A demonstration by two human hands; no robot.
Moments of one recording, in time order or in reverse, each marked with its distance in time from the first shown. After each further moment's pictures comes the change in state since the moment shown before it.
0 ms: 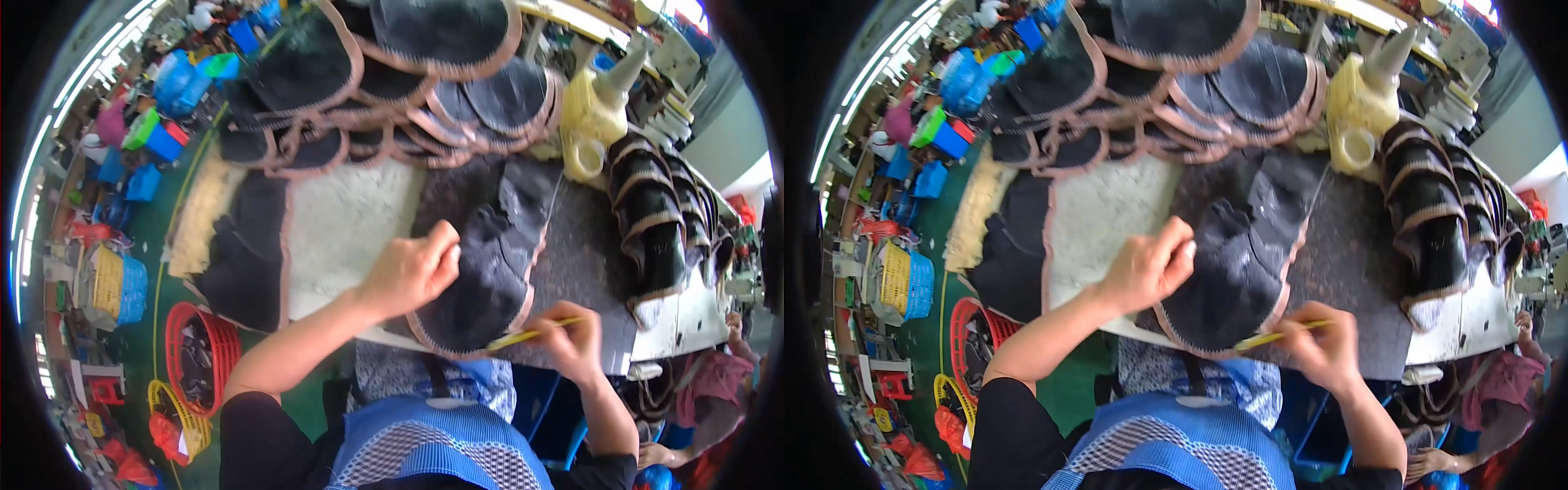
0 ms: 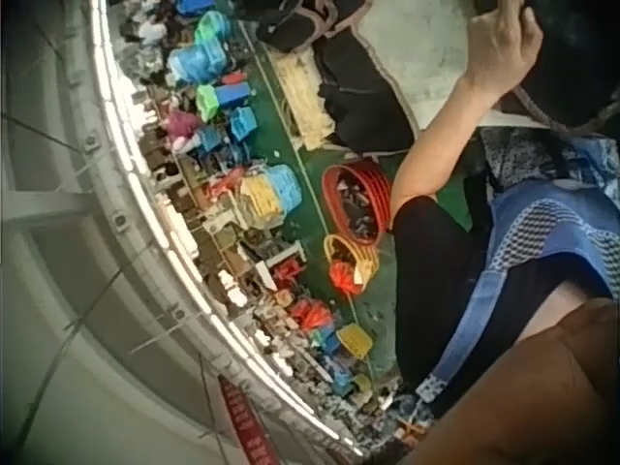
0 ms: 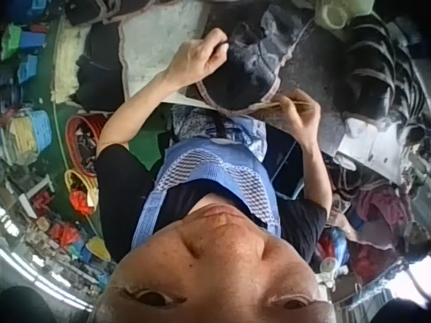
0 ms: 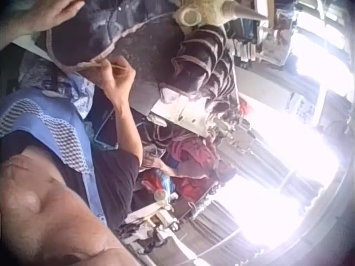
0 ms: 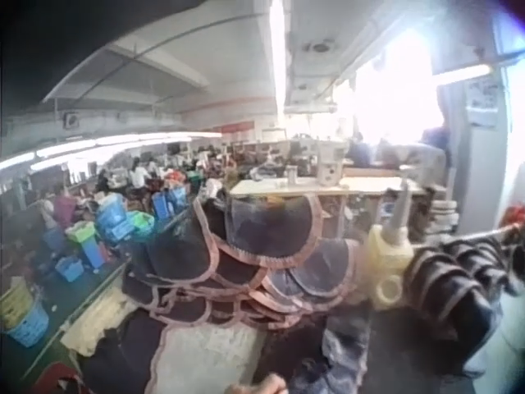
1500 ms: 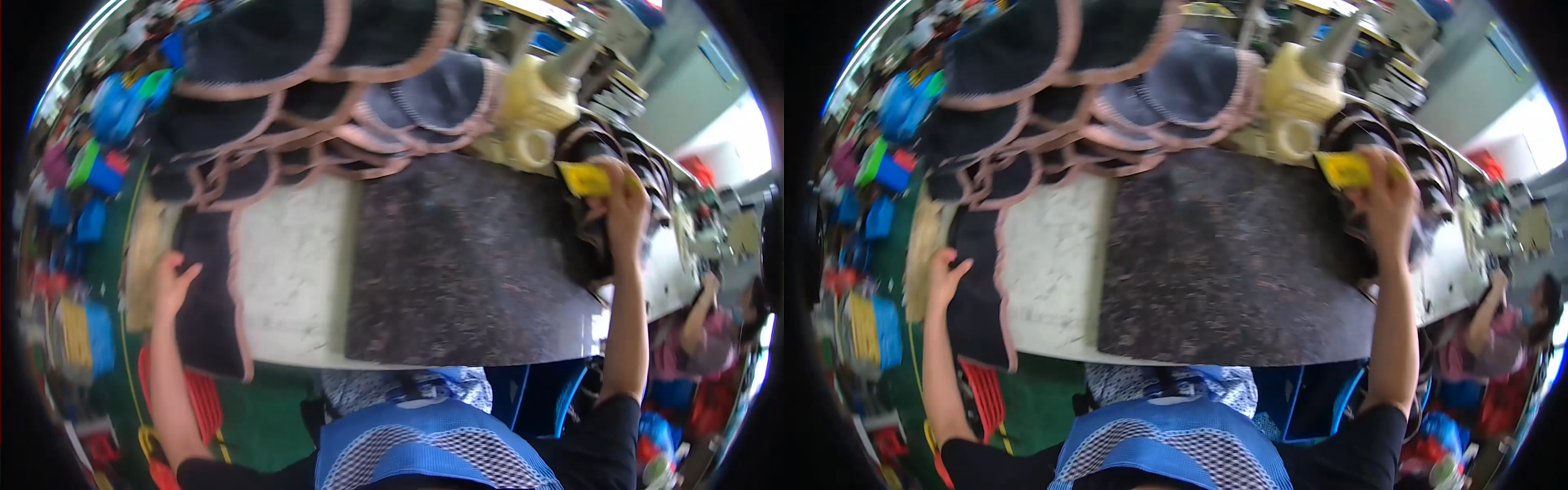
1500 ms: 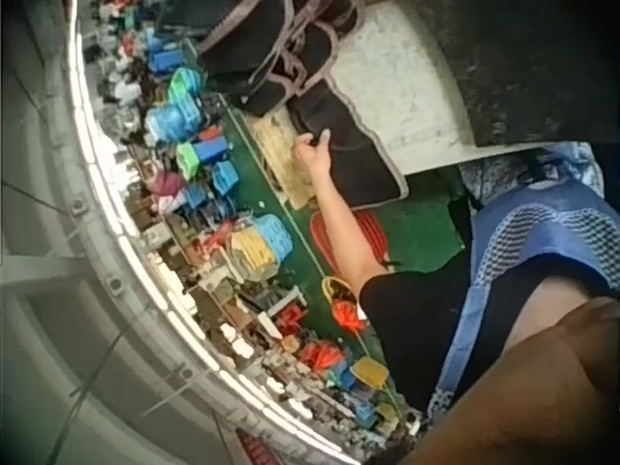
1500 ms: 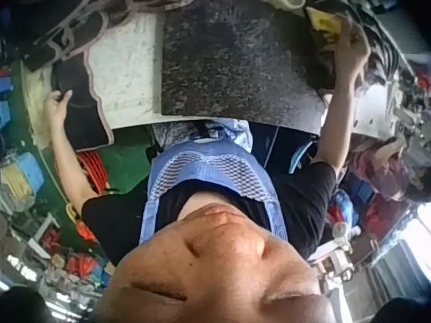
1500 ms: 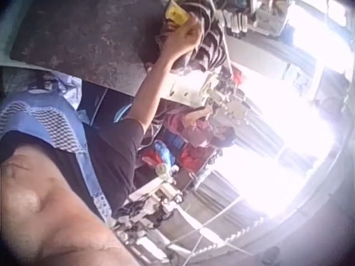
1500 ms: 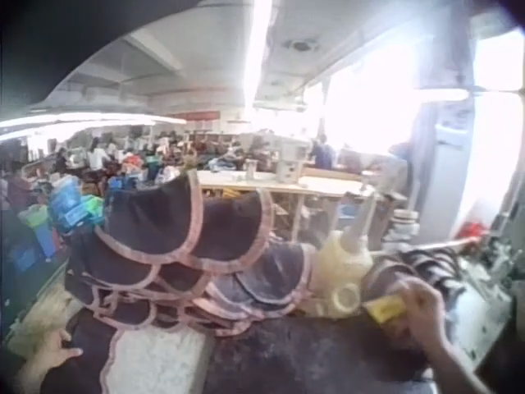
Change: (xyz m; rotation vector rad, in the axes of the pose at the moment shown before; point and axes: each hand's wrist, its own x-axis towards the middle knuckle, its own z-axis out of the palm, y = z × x) left_hand -0.205 -0.220 -0.258 0.546 0.120 -0.748; right_hand 0.131 -0.033 -0.127 -0.228 0.709 -0.266
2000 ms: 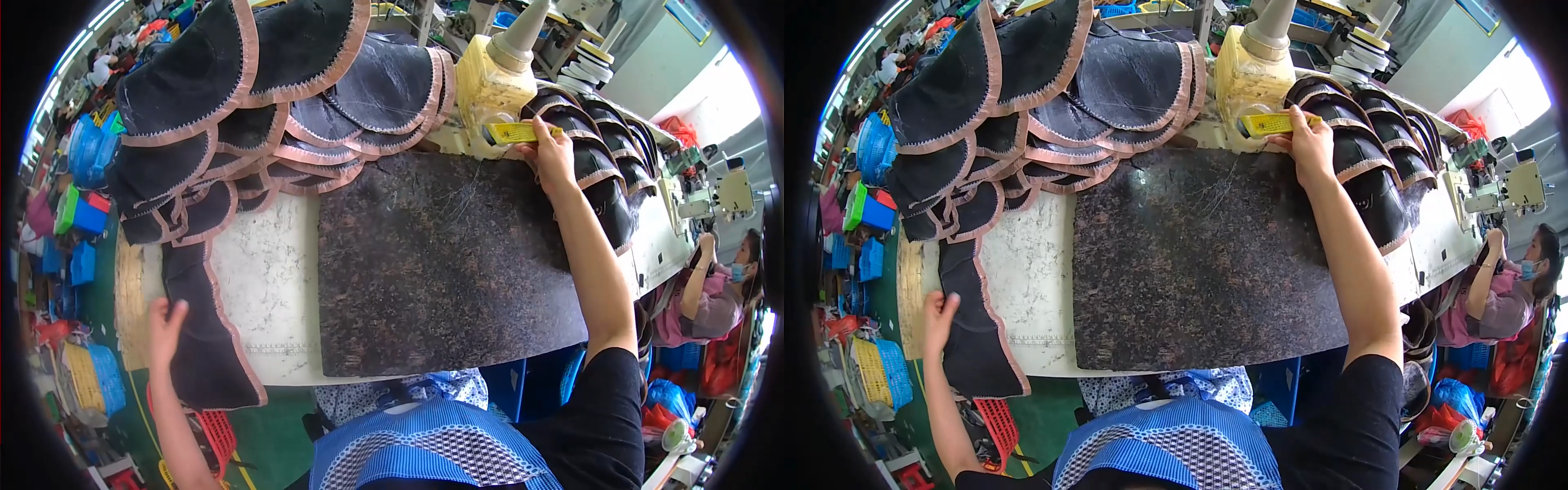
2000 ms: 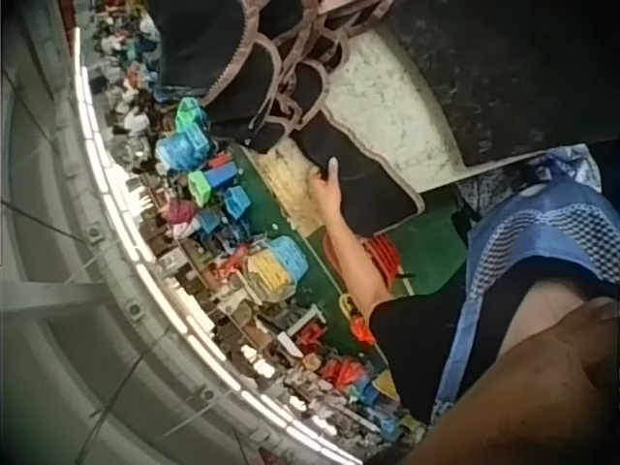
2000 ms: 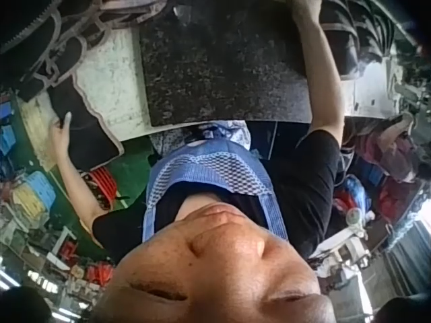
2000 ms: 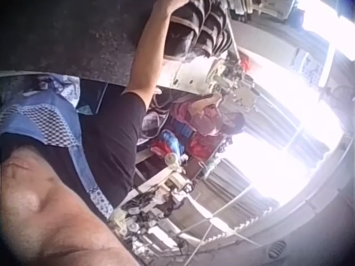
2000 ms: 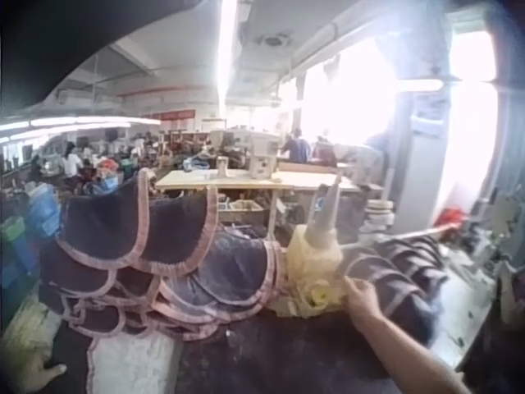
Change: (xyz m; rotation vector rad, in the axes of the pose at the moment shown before) left_hand -0.008 0.043 0.004 -0.114 -0.104 -0.175; right_hand 0.063 0.073 0.044 0.350 0.009 0.221
